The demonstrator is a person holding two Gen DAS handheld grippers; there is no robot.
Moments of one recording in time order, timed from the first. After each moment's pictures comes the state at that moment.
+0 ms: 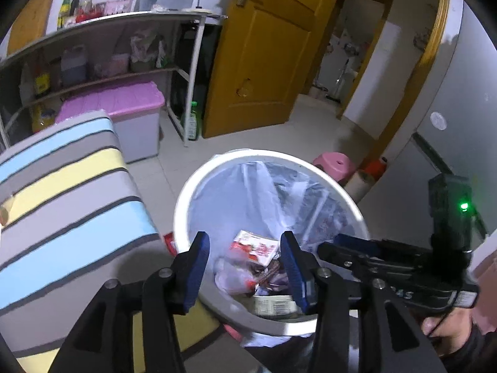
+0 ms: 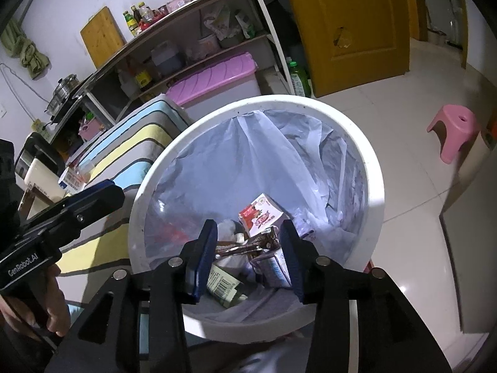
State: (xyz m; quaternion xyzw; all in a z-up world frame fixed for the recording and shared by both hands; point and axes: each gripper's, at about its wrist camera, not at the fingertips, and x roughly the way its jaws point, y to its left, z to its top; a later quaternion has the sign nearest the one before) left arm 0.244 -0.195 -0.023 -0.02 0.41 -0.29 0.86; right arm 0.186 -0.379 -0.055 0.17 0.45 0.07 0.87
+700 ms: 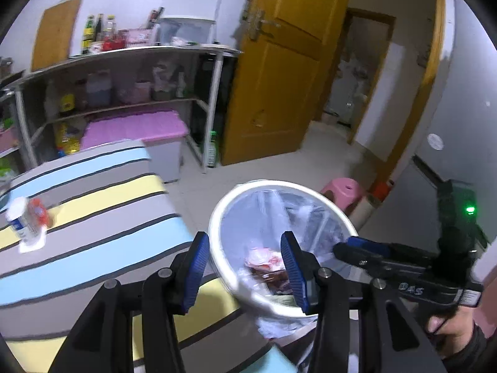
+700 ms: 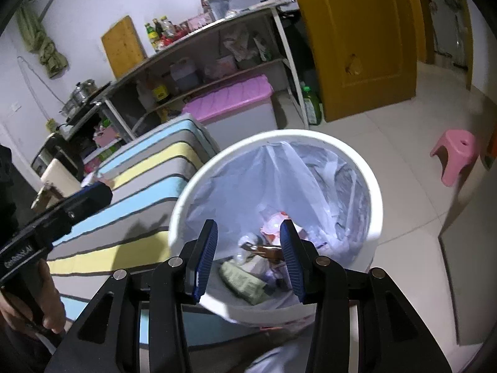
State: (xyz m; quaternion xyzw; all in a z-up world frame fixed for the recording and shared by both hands) left arm 0.197 -0.150 0.023 -0.02 0.35 -0.23 0.91; right arm 0.162 -0.361 -0.009 0.15 0.40 0.09 0.90
